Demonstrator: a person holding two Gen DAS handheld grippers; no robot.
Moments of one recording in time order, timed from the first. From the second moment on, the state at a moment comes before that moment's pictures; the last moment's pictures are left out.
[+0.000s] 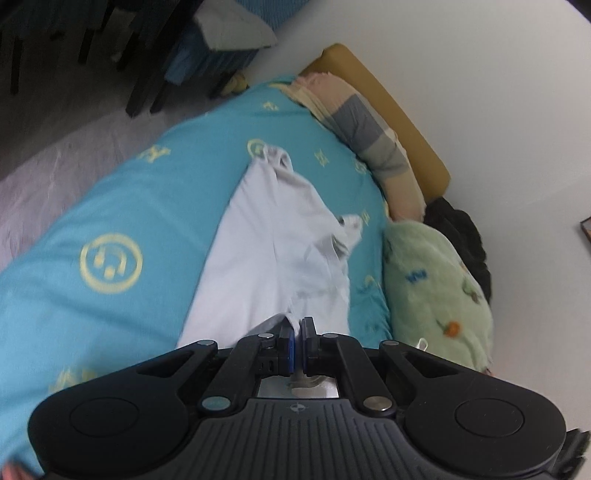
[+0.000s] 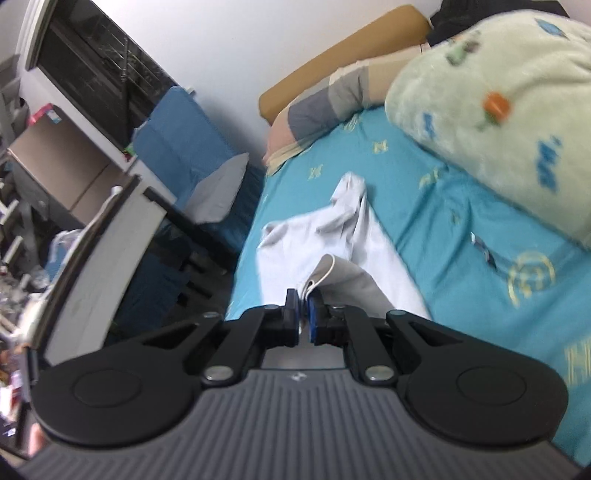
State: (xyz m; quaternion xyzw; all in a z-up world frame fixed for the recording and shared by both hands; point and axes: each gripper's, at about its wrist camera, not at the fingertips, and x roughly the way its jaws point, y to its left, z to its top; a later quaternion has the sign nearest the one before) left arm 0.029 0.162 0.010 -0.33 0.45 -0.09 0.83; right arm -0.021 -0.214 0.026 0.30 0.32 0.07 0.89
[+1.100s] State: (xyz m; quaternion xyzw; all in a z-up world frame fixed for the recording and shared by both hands) left arm 0.137 0.091 -0.056 -0.08 0.40 -0.08 0.91; right arm 0.109 -0.176 -0.069 0.13 0.32 0.05 0.94
